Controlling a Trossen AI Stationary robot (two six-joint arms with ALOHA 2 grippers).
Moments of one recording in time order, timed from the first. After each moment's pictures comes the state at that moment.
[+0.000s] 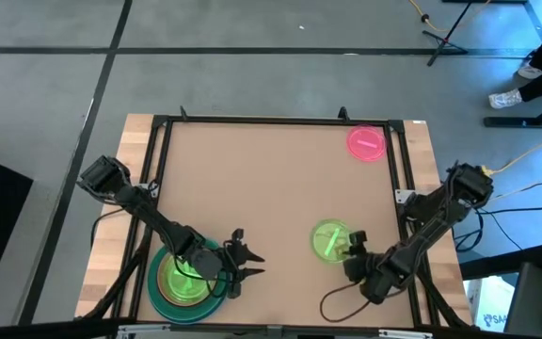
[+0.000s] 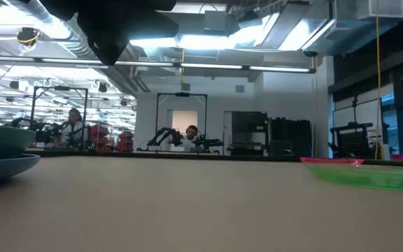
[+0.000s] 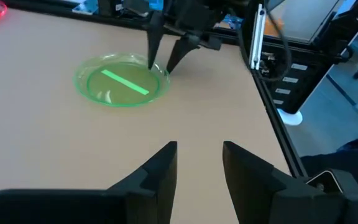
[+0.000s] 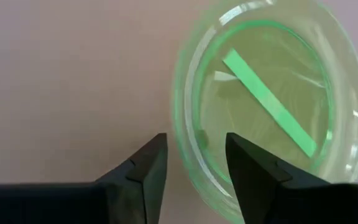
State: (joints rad) left arm -0.61 1.68 0.84 0.42 -0.54 -0.43; right arm 0.92 1.60 0.77 -0.57 0.48 0.57
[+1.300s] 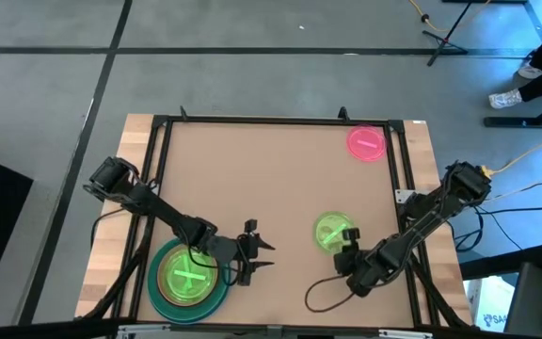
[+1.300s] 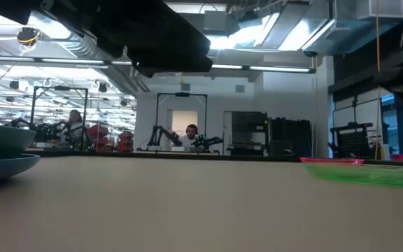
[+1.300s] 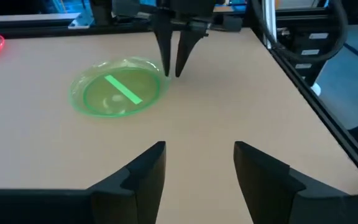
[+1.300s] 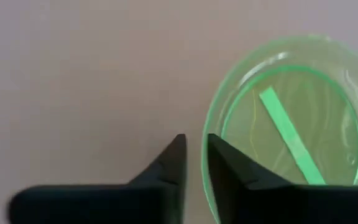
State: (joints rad) left arm -0.48 1.75 0.84 0.49 -0.40 -0.18; right arm 0.80 1.60 0.84 -0.58 0.37 0.58
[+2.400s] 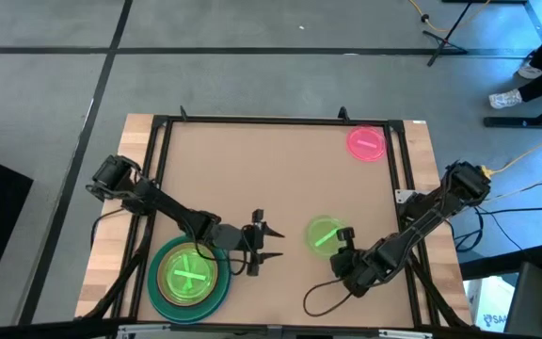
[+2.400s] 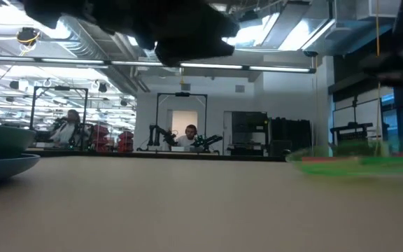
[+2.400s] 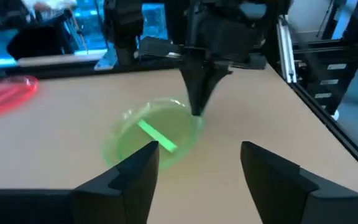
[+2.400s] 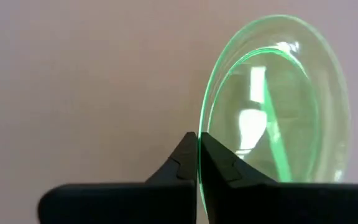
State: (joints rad) left arm -0.40 1.76 0.85 0.60 -0.38 -0.06; right arm 0.78 1.60 0.89 -0.61 0.41 0.43
